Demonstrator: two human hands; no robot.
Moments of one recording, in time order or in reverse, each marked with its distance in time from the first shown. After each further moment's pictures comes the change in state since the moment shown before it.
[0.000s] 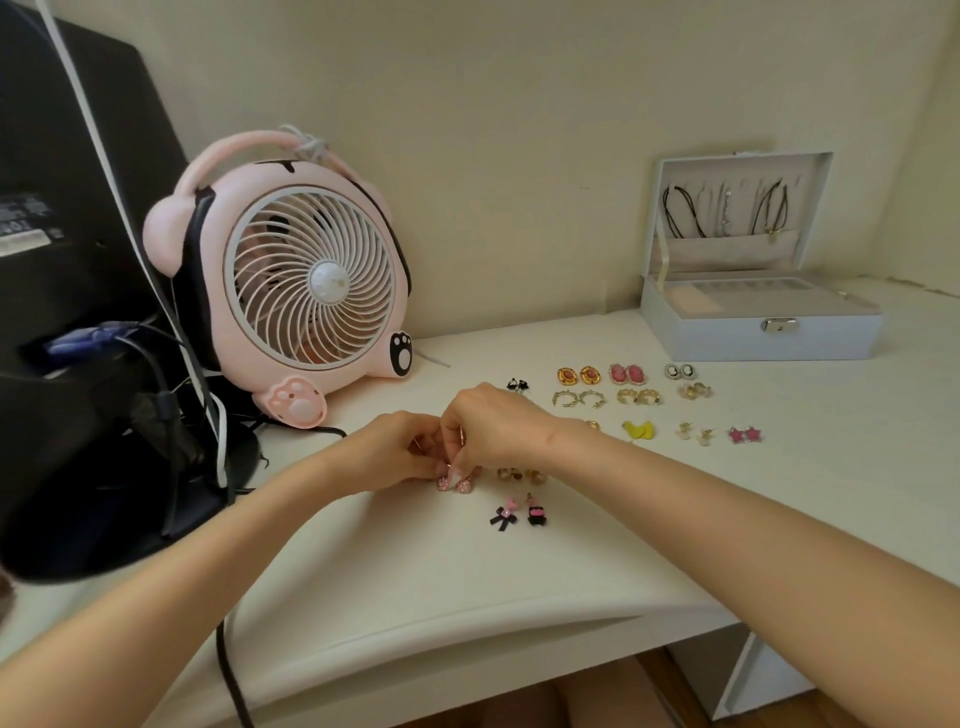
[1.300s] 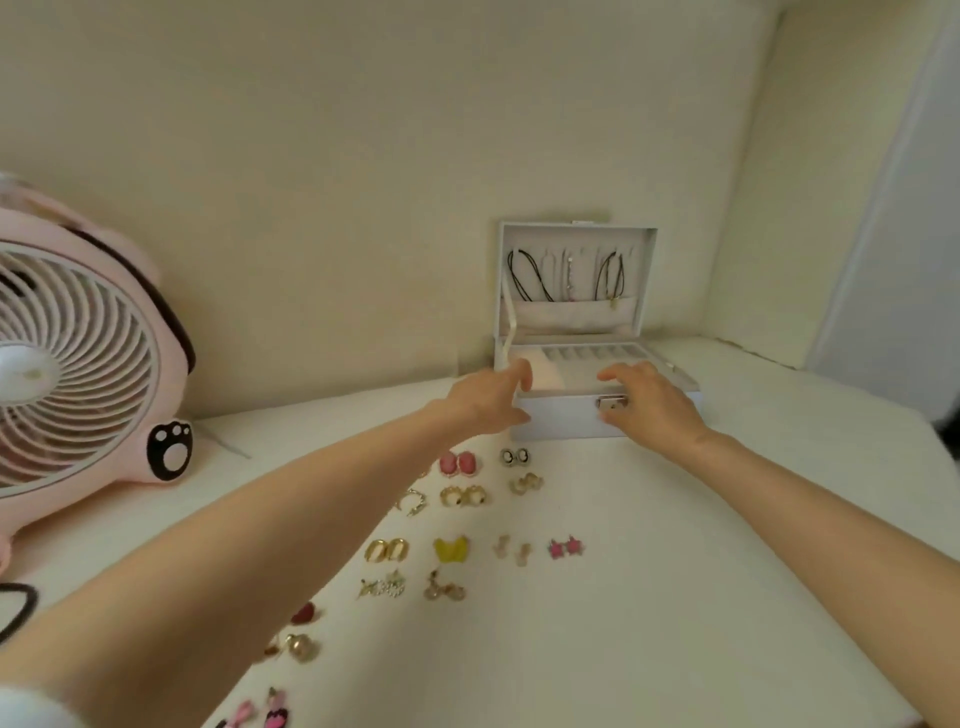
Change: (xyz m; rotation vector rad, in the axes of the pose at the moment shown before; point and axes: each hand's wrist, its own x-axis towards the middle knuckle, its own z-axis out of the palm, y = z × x) left_hand 0.264 0.183 0.066 0.266 0.017 0.194; right_hand -0.099 0.317 -0.099 -0.049 0.459 0.659
